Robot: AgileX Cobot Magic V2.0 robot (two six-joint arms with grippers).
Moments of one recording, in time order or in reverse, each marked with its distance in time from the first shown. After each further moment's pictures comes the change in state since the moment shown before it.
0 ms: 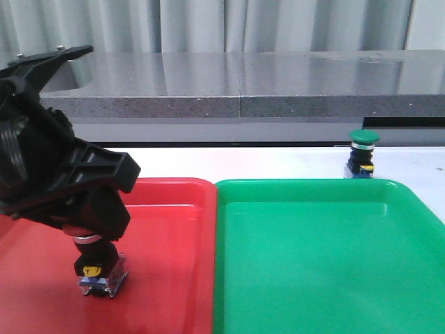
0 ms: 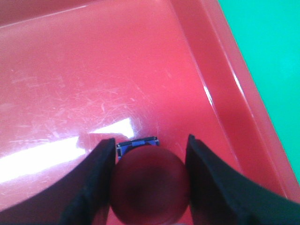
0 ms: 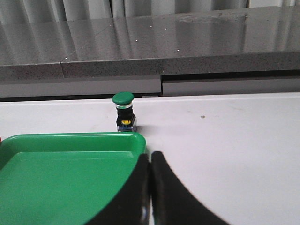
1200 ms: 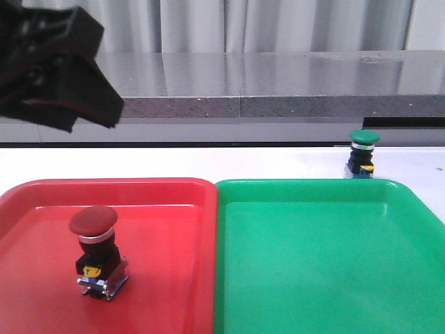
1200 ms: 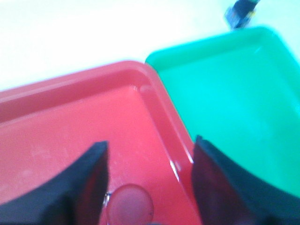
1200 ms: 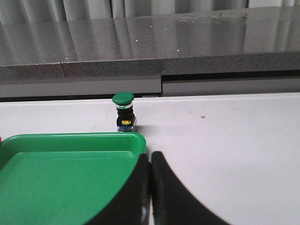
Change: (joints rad) left arm 0.011 -0.284 0.004 0.015 -0.045 -0.002; right arm 0.000 0.000 0.000 0.000 0.000 0.000
